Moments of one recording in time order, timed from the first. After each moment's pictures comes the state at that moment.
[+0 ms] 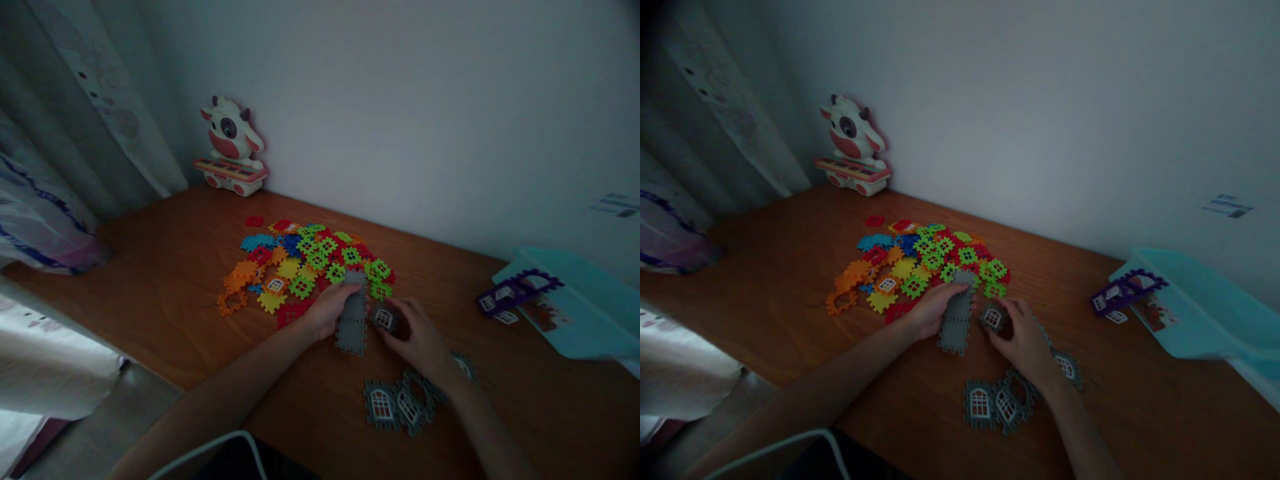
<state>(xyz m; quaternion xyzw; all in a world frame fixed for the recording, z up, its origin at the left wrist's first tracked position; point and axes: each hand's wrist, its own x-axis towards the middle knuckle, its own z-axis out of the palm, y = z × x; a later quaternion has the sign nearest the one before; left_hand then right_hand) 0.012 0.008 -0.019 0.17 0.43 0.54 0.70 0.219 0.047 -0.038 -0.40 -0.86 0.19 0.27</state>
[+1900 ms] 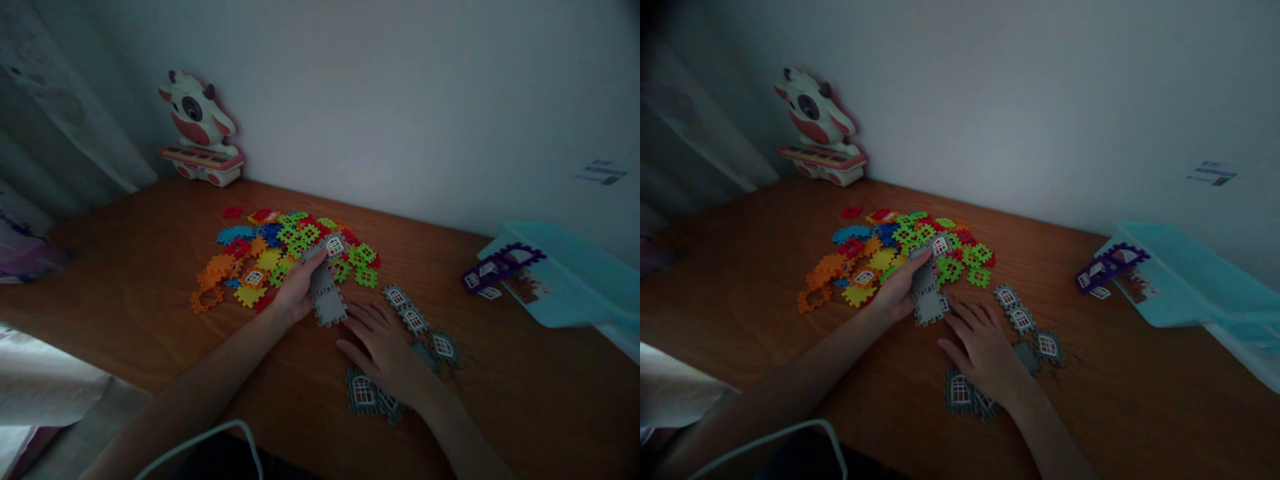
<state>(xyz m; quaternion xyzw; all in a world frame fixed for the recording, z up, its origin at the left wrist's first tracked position) 0.000 0.014 -0.006 0.09 0.43 0.63 0.64 0.204 0.001 -0.030 -0.26 -0.95 0.13 0.15</state>
